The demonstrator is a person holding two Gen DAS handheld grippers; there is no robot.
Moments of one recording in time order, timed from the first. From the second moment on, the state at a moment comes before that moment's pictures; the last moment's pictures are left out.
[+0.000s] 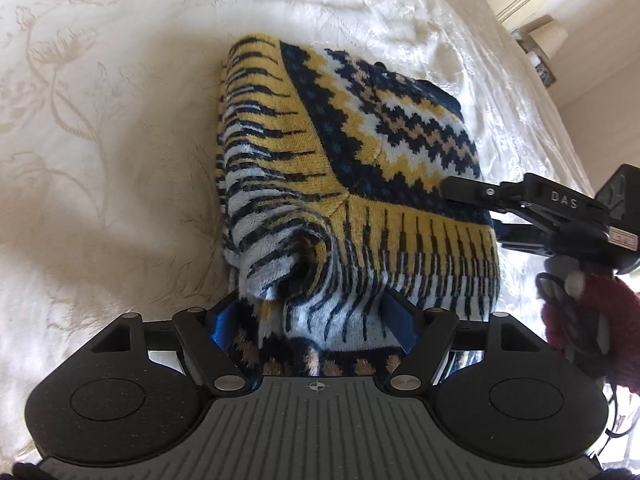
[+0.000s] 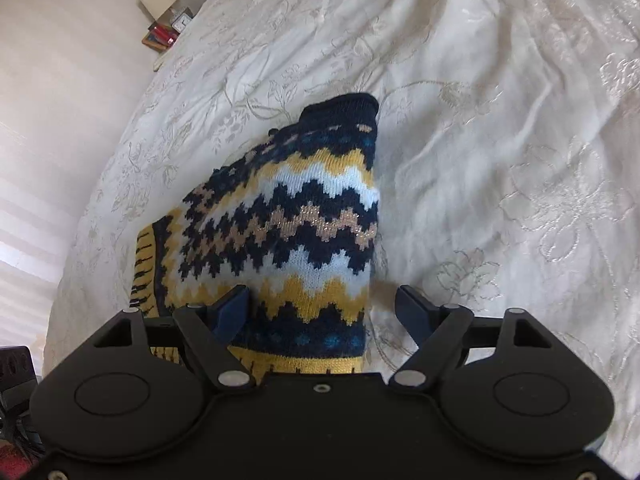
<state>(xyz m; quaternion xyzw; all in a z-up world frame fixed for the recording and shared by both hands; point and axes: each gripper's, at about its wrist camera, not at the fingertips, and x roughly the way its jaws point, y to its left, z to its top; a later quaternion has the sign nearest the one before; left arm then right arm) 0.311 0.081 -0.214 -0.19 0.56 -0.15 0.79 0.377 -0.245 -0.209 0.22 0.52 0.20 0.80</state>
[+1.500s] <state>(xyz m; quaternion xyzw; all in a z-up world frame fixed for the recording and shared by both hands) 0.245 0.030 -0.206 -0.19 0.60 -0.19 0.76 0.211 -0.349 -0.183 0.30 0.53 0.08 0.79</state>
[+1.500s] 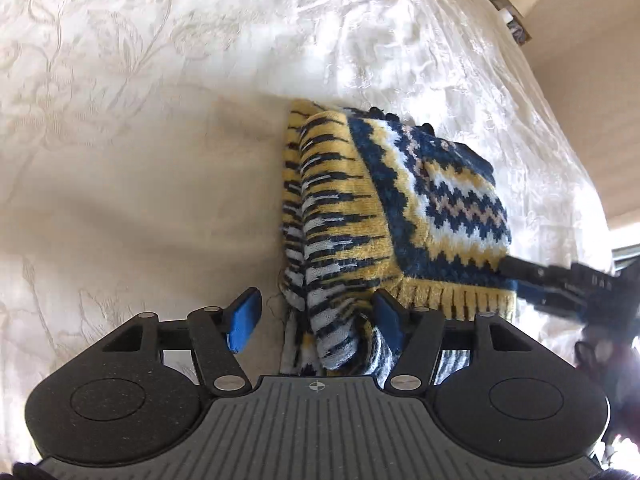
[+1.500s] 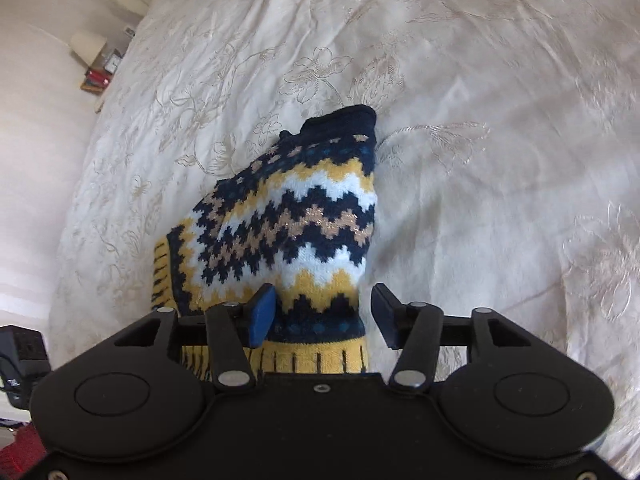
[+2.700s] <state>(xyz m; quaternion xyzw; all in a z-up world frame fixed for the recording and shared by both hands) 0.284 0.006 -0.196 -0.16 0.58 -0.27 0.75 0.082 -0.111 -0.170 -0.27 0.42 0.26 0.82</state>
